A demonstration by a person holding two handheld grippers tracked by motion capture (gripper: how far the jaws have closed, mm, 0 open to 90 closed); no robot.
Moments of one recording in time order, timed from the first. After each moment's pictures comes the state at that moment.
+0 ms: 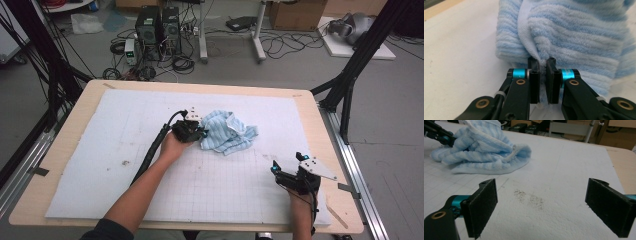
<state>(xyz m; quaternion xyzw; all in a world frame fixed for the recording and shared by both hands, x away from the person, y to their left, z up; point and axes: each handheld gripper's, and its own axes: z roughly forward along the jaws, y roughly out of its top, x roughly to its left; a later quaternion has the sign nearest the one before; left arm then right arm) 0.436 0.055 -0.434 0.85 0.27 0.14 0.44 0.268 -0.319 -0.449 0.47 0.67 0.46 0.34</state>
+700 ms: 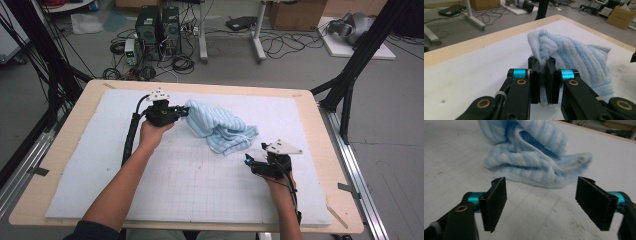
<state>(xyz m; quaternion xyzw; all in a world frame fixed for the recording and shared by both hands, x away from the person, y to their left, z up) 0.444 0.131 -0.387 0.75 0.34 0.15 0.54 0.316 -0.251 -0.434 0.40 0.77 0.44 0.24</state>
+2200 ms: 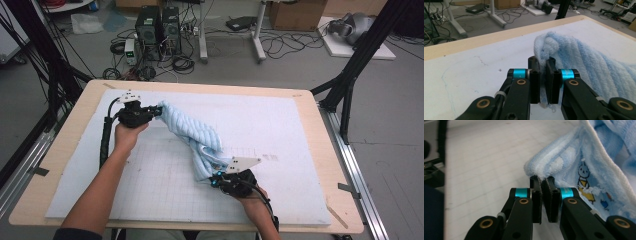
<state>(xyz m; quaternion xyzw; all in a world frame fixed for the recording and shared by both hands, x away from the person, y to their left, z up) 0.438 0.203 -0.396 0.73 0.39 0.18 0.53 0.273 -0.158 -0.435 0.23 0.85 0.47 0.07</state>
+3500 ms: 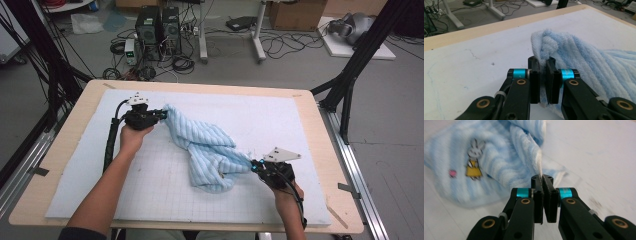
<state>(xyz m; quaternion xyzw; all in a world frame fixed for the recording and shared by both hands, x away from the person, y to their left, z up) 0.440 0.185 -0.406 0.75 0.39 0.18 0.51 0.280 -0.250 -0.415 0.38 0.82 0.39 0.21</state>
